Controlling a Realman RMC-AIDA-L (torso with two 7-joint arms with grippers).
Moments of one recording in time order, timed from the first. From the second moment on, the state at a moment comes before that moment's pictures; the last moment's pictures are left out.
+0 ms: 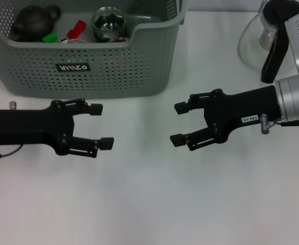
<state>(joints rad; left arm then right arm) -0.42 -2.05 0.62 0.70 2.10 1.76 -1.32 0.78 2.06 -0.96 -0.49 -2.05 -1.52 1.40</state>
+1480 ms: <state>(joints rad) -0.44 -2.05 0.62 0.69 2.12 1.67 -1.33 0.78 2.09 -0.98 -0.50 -2.05 -1.44 1.27</state>
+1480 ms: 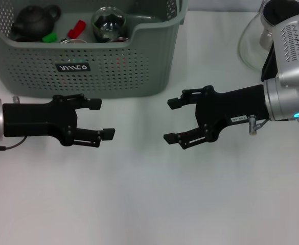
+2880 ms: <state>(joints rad) -0.47 -2.06 0.62 0.68 2.12 1.65 -1.34 0.79 2.10 -0.98 -0.51 -2.05 -1.41 1.27</state>
